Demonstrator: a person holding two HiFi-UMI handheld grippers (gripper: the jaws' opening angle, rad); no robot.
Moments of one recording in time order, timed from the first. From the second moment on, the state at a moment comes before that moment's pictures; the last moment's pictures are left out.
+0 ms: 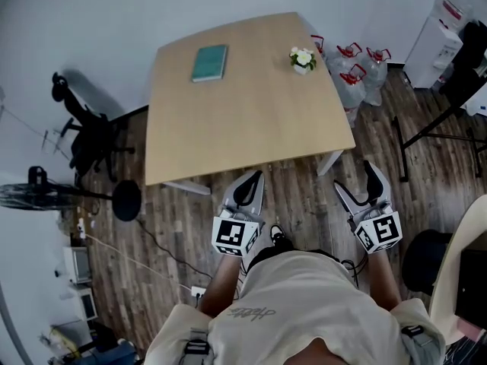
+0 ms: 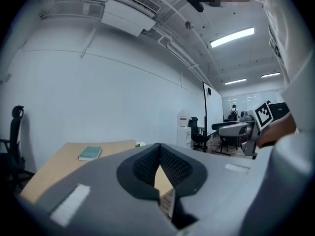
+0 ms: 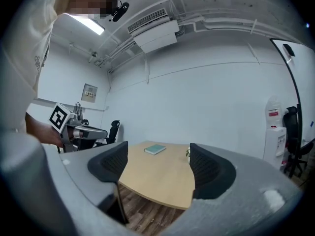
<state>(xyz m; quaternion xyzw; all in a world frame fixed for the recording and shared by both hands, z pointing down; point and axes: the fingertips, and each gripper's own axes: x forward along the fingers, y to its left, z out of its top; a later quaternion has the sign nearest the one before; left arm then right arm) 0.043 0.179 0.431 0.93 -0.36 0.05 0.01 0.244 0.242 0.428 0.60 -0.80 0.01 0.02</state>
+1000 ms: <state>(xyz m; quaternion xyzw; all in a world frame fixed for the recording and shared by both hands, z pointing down) 0.006 0.089 0.468 0.94 -0.34 0.05 0.06 0.201 0.162 0.441 0.60 -0.80 0.04 0.05</state>
